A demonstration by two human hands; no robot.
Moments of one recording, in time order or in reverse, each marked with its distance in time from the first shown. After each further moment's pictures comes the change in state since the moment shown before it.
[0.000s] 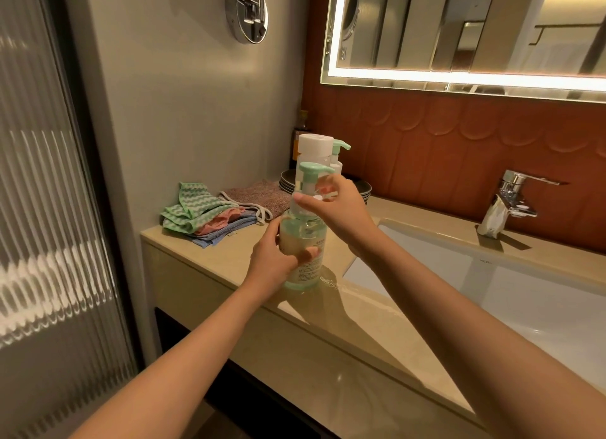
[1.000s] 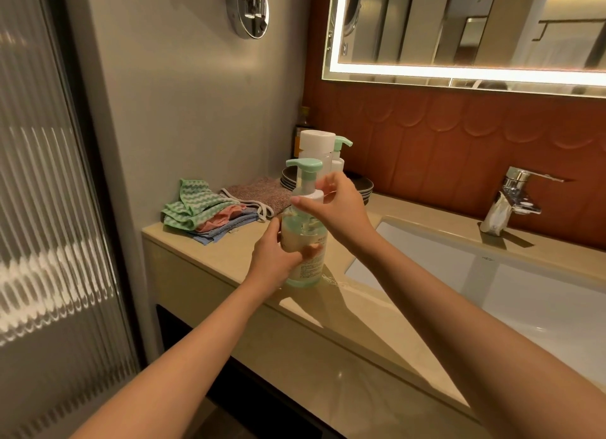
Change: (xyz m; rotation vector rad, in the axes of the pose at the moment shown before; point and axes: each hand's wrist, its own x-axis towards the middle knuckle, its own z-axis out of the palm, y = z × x) left_hand 0.001 -0.003 0.000 0.030 0.000 -0.004; right_hand 0.002 0.010 0.008 -0.057 0.077 -0.023
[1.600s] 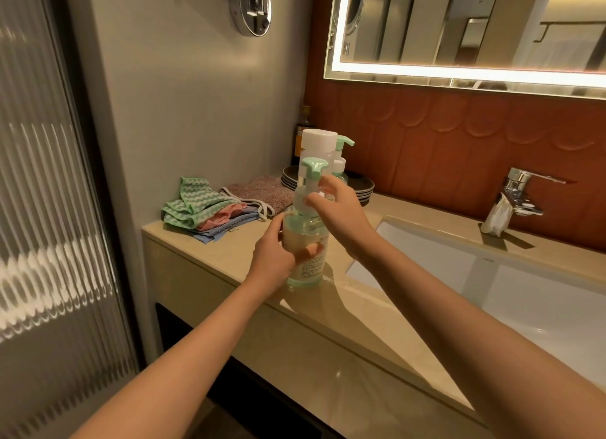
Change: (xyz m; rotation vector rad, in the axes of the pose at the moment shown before) left_hand -0.001 0.002 0.000 -0.043 0.004 0.016; right_hand -0.004 -0.004 0.001 0.121 -0.128 0.016
